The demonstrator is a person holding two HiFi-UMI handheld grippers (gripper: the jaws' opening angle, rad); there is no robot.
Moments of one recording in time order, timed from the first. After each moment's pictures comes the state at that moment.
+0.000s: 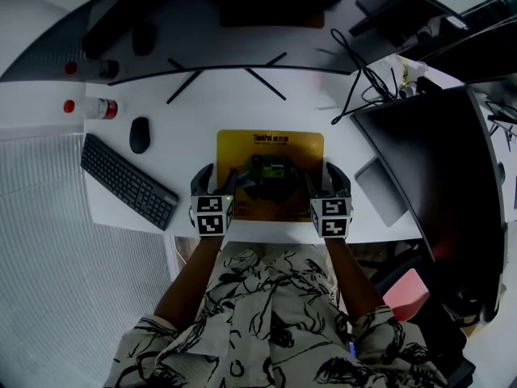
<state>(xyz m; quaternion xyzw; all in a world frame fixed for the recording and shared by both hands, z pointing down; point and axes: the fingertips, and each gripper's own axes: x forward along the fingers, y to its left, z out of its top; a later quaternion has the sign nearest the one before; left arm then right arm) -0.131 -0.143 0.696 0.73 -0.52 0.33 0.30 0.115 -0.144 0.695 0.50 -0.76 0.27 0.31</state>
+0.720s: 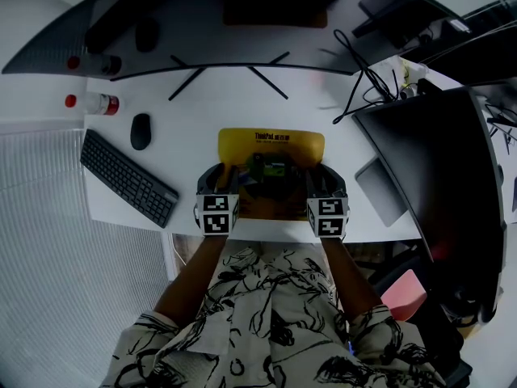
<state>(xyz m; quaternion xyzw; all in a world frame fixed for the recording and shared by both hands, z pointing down) -0.119 -0.139 0.694 0.73 -0.52 0.33 0.30 0.104 -0.140 0.693 0.50 -0.76 0.28 0.30</state>
